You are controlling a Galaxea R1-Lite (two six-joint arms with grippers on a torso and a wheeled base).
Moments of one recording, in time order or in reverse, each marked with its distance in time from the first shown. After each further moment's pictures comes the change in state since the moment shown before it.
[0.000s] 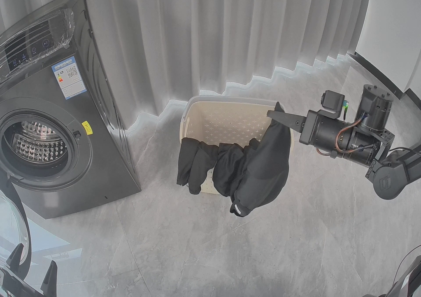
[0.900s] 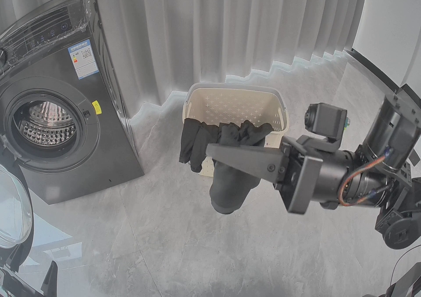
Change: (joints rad) left arm 0.000 0.000 0.000 0.000 -0.001 -0.001; right arm 0.402 -0.144 0.112 -0.114 0.017 0.050
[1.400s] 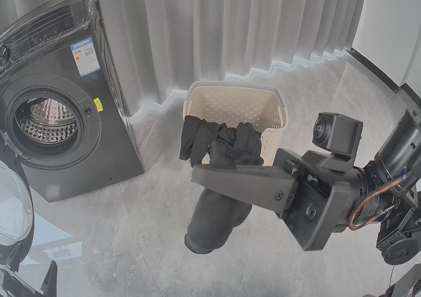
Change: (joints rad) left arm 0.000 0.000 0.000 0.000 0.000 0.000; right arm 0.101 -0.007 0.063 -0.179 0.056 0.063
